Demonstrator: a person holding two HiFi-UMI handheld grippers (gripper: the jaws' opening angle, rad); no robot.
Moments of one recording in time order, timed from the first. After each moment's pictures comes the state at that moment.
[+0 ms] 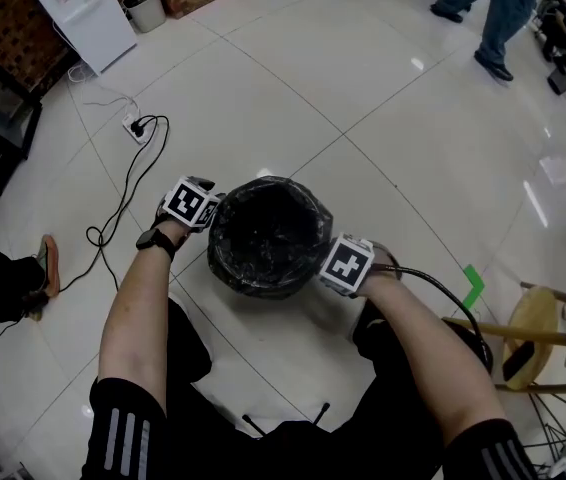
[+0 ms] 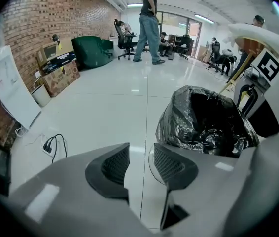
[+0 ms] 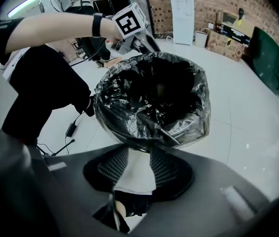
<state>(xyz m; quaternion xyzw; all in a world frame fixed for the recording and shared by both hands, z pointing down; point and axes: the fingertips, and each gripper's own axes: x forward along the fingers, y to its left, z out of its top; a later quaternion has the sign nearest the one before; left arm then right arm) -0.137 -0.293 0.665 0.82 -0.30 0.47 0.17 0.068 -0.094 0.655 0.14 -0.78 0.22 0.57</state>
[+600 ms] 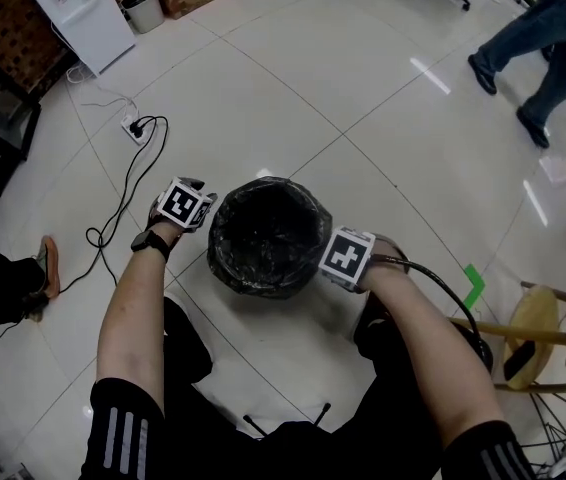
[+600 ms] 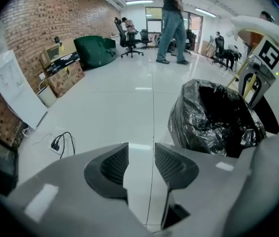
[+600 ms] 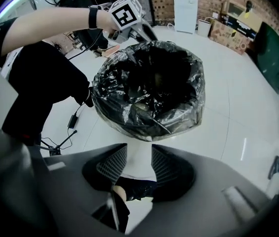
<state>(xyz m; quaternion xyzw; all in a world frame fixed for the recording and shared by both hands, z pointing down) -0.161 -0.302 0.672 0.80 -0.32 0.48 0.16 0.089 -0.100 0.651 0.13 -0.74 0.22 0.63</state>
